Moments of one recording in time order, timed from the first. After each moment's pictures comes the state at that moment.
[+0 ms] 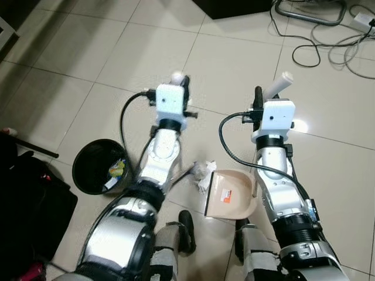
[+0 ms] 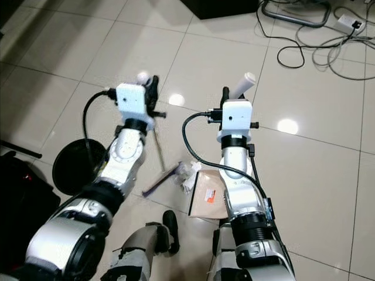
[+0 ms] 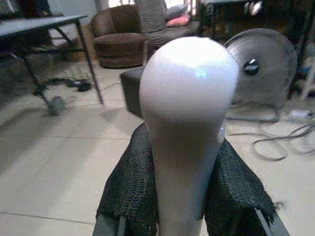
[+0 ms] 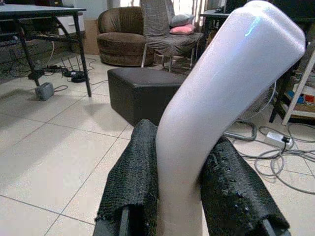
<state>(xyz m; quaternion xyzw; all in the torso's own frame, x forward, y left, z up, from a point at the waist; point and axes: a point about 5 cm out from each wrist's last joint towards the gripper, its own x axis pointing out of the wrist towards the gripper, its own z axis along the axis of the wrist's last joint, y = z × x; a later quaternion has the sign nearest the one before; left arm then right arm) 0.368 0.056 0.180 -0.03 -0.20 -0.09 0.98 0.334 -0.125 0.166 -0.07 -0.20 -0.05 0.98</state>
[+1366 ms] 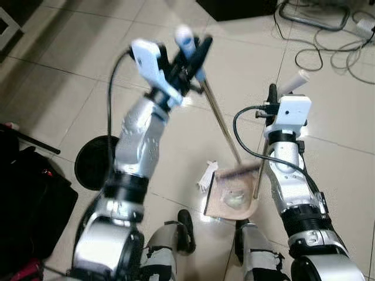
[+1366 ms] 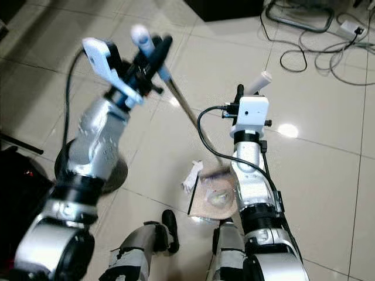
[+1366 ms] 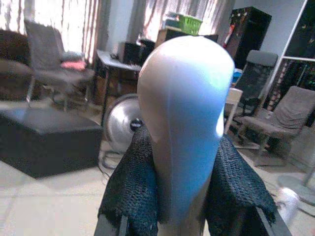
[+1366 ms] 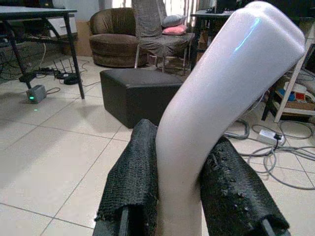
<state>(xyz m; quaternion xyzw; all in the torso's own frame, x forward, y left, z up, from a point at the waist) 0.356 0.078 0.262 -0.12 -0.26 -0.33 0.90 0.346 -0.155 0.162 -0.06 -0.19 -0.07 0.98</state>
